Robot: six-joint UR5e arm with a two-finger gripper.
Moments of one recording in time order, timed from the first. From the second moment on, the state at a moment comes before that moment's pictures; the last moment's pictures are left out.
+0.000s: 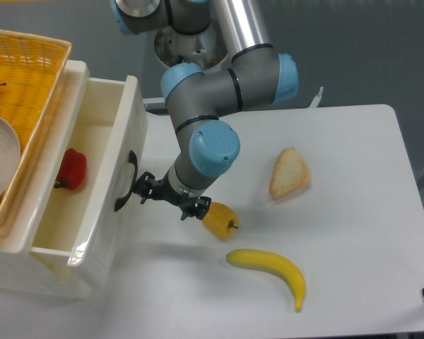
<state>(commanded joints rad) 2.31 -1.96 -1.55 -1.37 1.21 0.60</state>
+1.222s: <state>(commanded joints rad) 2.24 -1.94 -1.55 -1.37 1.22 0.58</state>
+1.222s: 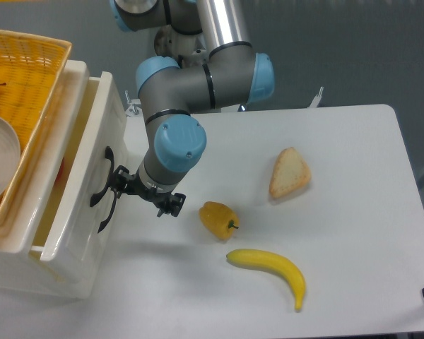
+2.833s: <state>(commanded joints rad) 2.23 -1.94 -1.56 -1.37 1.20 0.58</state>
